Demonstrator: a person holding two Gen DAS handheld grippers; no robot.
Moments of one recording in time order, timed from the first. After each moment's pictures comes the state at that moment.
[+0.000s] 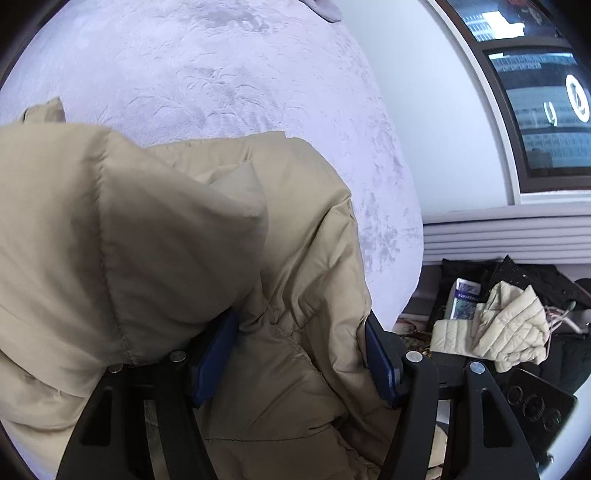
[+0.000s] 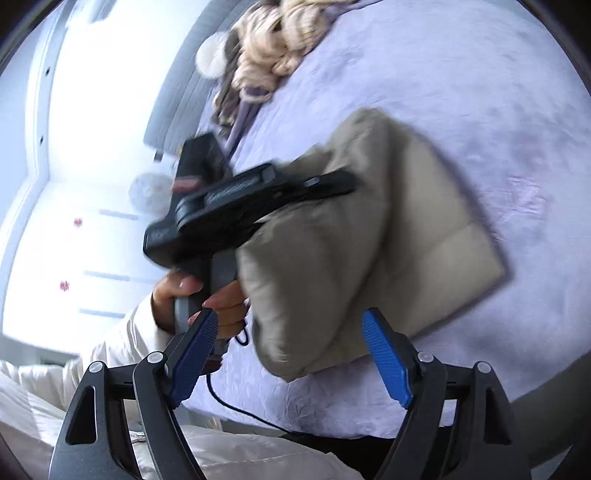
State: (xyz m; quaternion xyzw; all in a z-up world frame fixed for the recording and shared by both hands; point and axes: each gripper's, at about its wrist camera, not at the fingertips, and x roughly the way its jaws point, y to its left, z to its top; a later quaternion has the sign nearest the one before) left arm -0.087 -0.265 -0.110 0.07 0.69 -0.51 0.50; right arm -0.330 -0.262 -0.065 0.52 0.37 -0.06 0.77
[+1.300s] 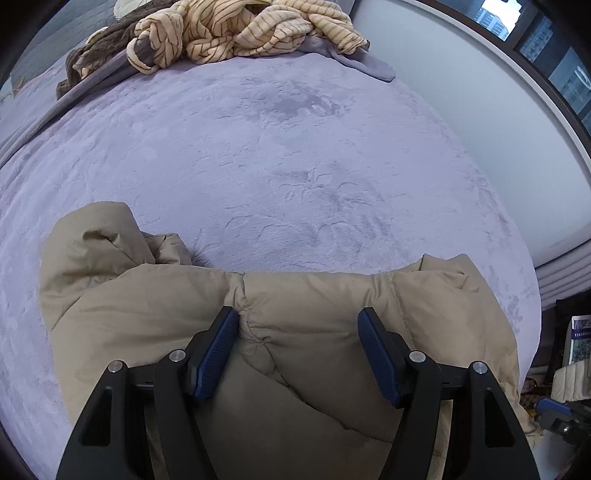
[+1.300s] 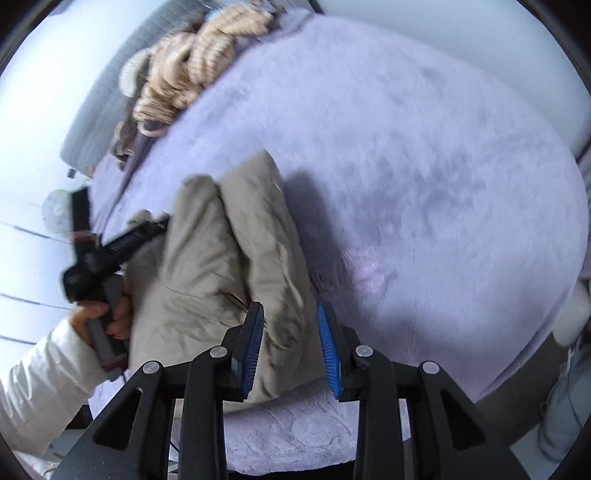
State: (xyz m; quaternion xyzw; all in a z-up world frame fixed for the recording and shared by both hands) left arm -0.054 -0.297 -0.128 0.17 0.54 -0.42 0.71; right arm -0.401 -0.375 -0.090 0.44 0.41 -0.23 0.76
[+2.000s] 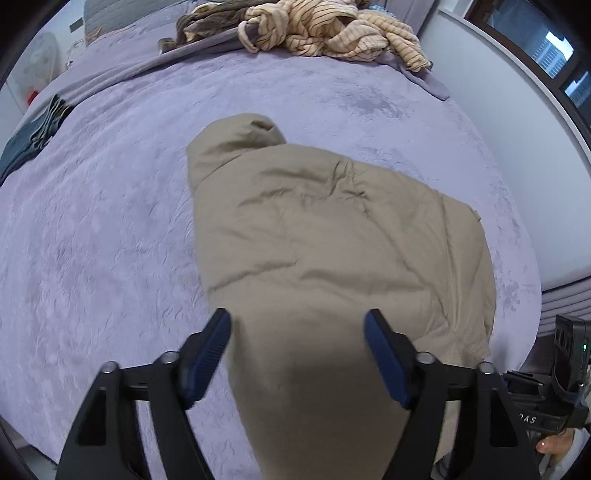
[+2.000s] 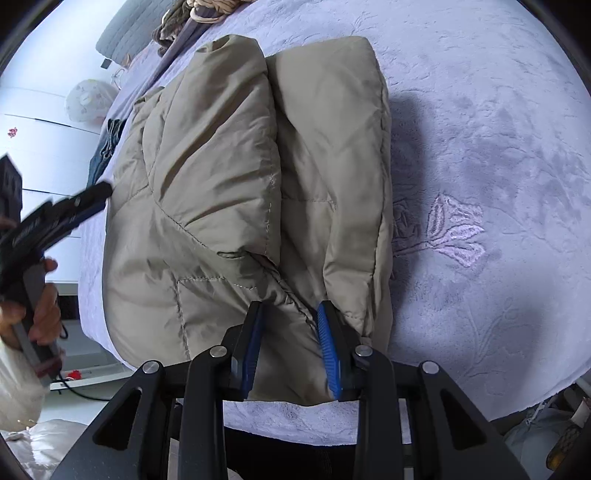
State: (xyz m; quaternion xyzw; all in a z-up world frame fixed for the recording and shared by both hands) left arm -0.090 -0.153 -0.069 0.13 0.58 -0.30 0.74; right arm -0.350 -0.348 -0.158 0.38 0.56 -0.08 0.73
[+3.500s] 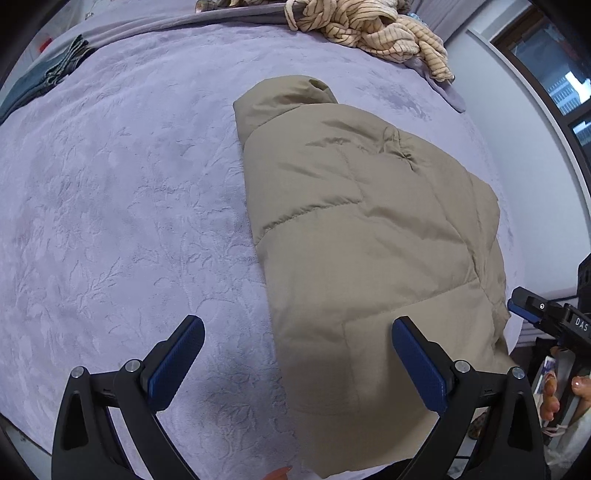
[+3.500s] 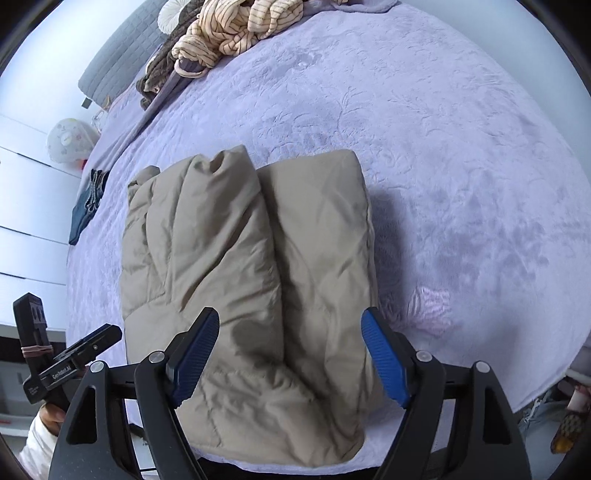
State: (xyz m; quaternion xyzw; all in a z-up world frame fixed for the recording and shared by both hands) left arm -0.069 -0.087 -0.094 0.06 0.63 -0.30 0.71; right arm -0.299 -0.364 -0.094 0.38 0.51 -0.17 0.76
